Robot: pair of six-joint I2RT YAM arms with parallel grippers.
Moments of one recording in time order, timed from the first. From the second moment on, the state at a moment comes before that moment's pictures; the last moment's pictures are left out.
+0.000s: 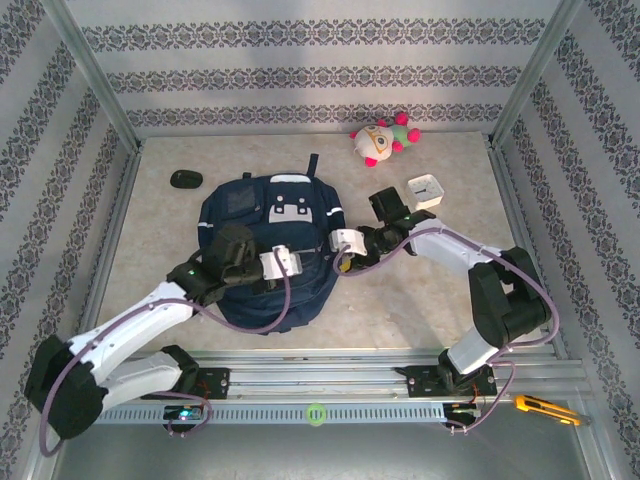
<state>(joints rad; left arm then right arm) -0.59 1.03 0.69 -0.27 0.34 0.69 0.41 1.59 1.00 -0.52 -0.67 -1.15</state>
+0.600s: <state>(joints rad) -0.55 0.99 0.67 -0.25 0.41 0.63 0.46 1.69 1.09 -0.52 -0.73 -1.06</state>
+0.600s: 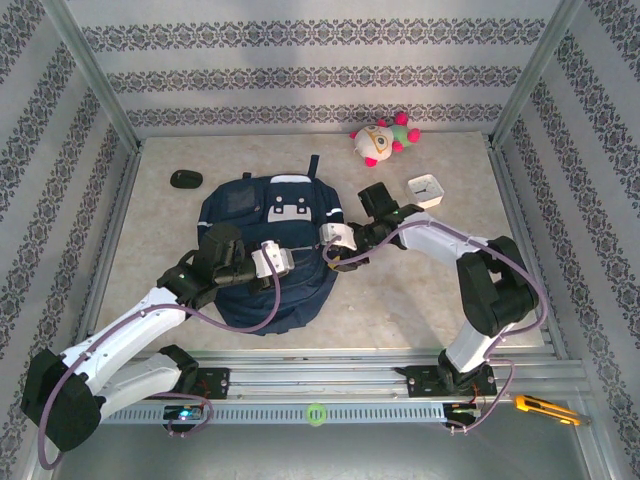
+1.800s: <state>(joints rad) -0.53 0.96 0.67 -0.29 0.46 0.65 0.42 1.74 1.13 -0.25 -0.51 -0.58</state>
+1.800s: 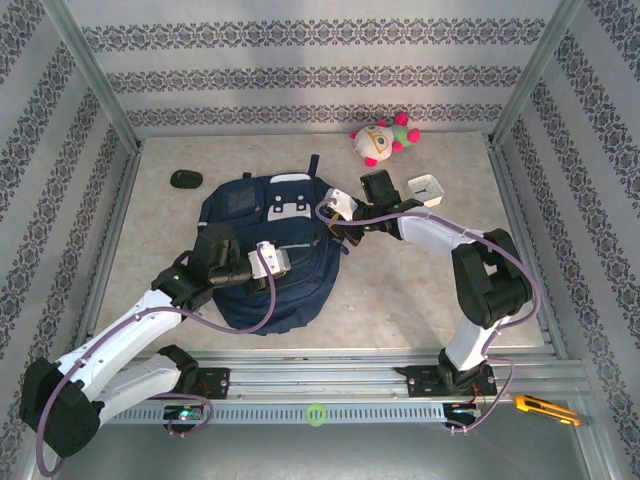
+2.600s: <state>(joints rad) -0.53 0.95 0.64 -0.26 0.48 0.62 0.52 1.63 1.12 -0.52 -0.78 -0.84</state>
